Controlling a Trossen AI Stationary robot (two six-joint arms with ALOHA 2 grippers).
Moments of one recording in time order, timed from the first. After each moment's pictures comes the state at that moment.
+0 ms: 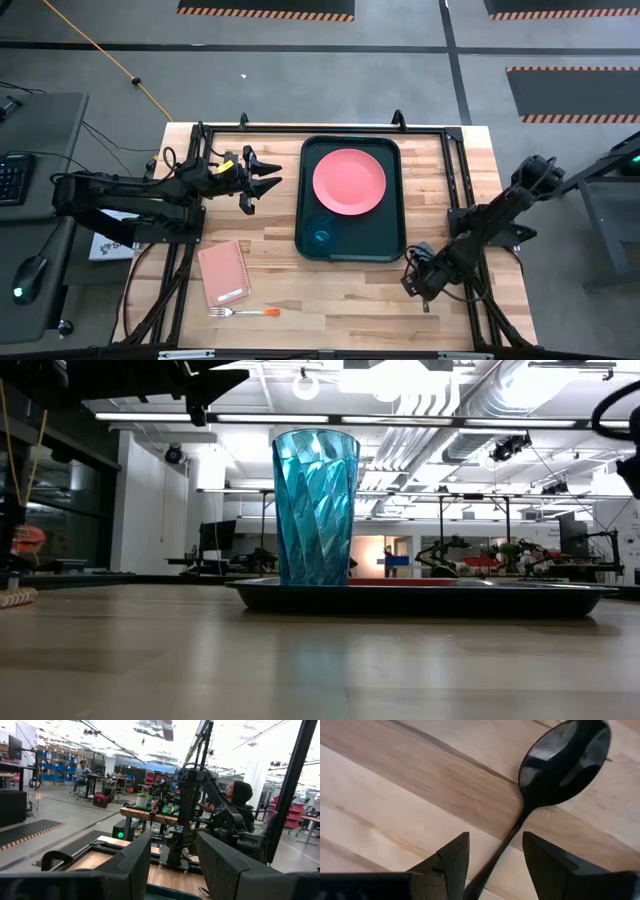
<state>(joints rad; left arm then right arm) 0.15 0.88 0.39 0.71 0.01 -0.18 0.78 1.41 0.67 -0.63 -0.01 1.86</state>
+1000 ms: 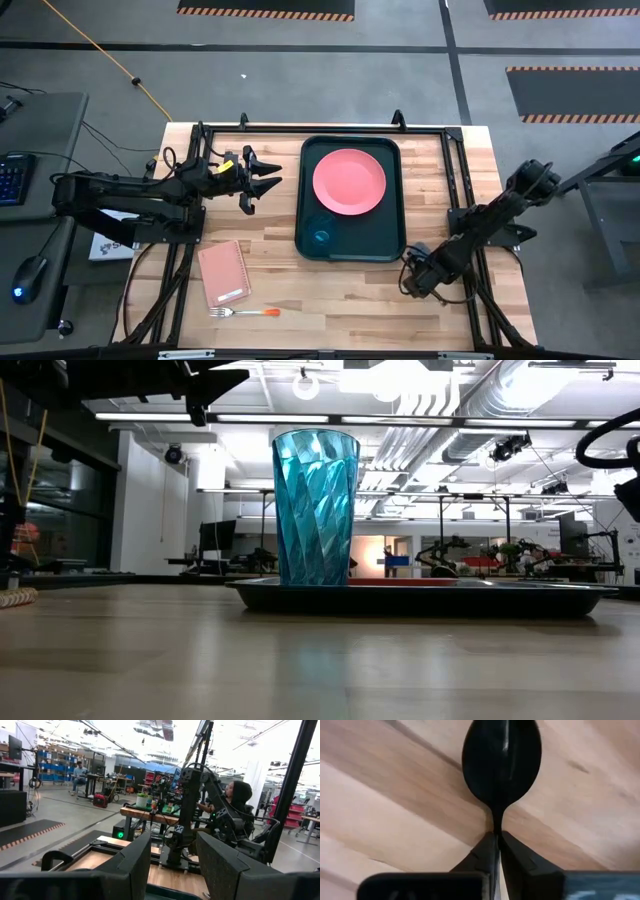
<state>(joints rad) 0.15 0.88 0.39 0.71 0.01 -0.18 0.74 1.47 0.68 -0.71 -0.11 1.69</state>
